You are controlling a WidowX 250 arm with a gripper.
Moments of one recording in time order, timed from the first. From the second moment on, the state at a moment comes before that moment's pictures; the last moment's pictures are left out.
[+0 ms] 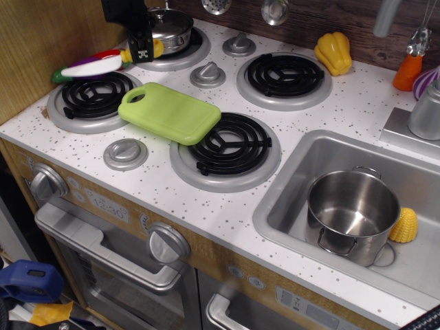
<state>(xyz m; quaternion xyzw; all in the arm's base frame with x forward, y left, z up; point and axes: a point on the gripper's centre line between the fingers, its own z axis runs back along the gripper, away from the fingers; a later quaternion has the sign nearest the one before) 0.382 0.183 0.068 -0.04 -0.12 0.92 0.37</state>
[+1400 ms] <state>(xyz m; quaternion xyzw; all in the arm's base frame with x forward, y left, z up) 0.371 0.124 0.047 -0.09 -0.09 0.93 0.35</state>
